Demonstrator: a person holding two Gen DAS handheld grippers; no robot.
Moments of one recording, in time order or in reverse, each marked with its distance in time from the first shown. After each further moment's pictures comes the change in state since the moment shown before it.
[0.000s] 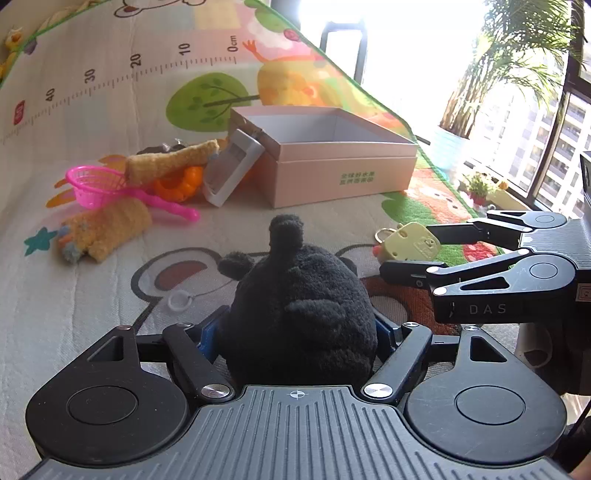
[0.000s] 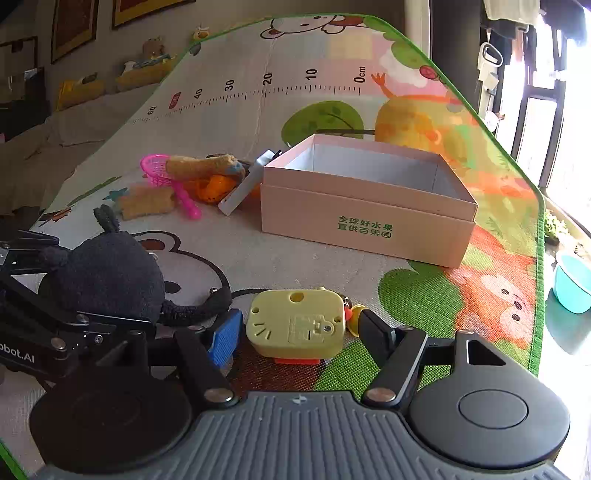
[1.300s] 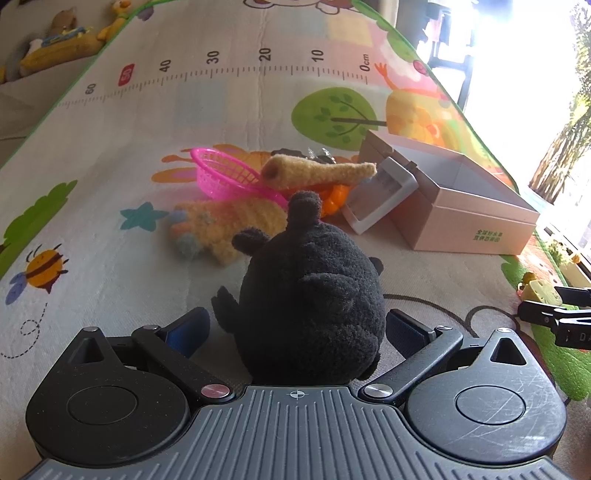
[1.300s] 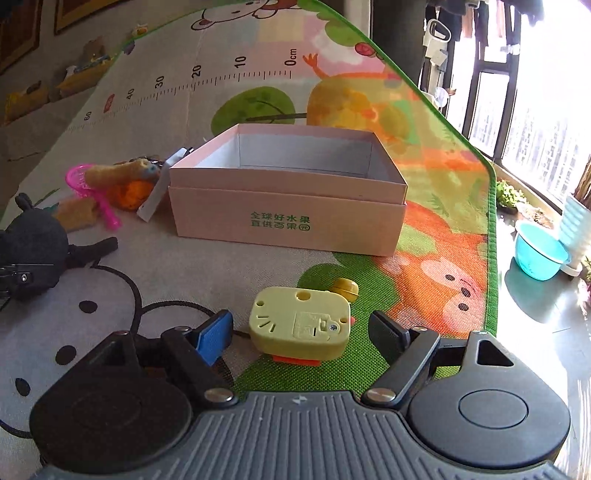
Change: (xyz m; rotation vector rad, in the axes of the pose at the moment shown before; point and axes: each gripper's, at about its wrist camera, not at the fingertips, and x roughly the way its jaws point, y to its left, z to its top) left arm 0.006 0.071 0.004 -0.242 -0.072 0.225; right arm 0.017 -0.038 0.006 0.094 0.037 -0.138
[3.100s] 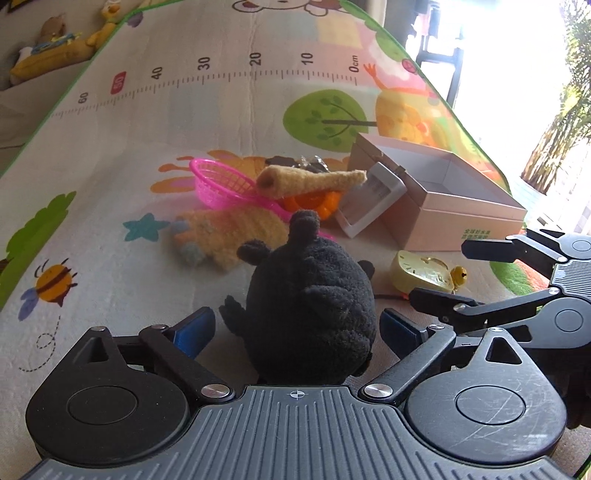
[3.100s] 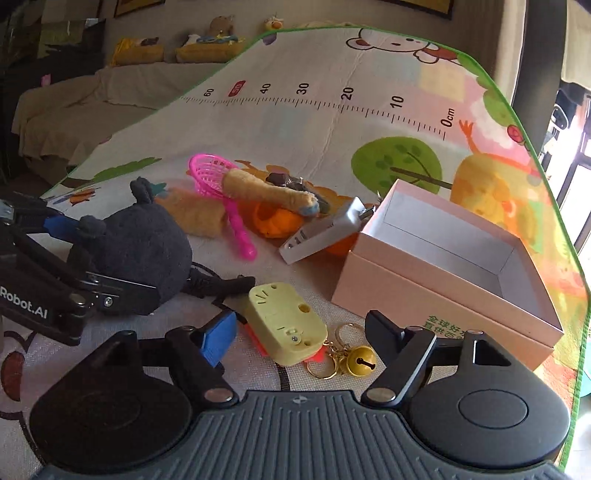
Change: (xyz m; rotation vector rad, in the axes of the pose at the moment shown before) left arm -0.015 0.001 0.008 0.031 0.011 0.002; right arm 0.026 0.107 0.034 -0.345 -0.071 0.181
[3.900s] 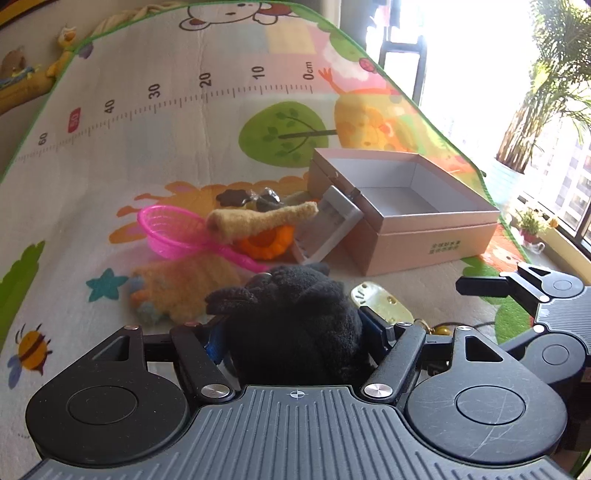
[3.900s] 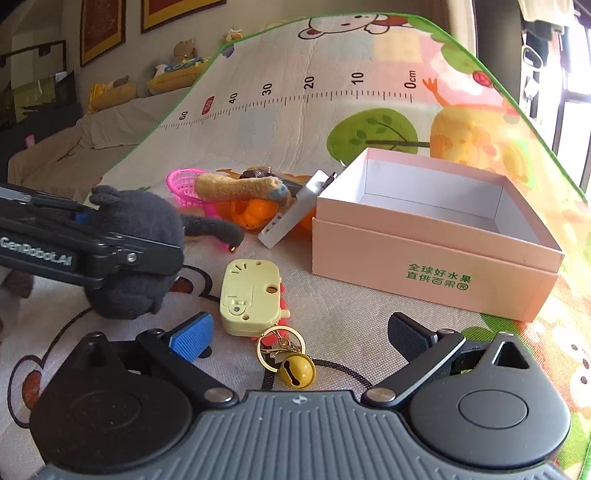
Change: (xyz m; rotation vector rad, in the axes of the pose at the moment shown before) left arm -0.002 -0.026 0.027 0.112 -0.002 -0.056; right arm -0.015 -0.028 -0.025 0.189 -0.022 0.056
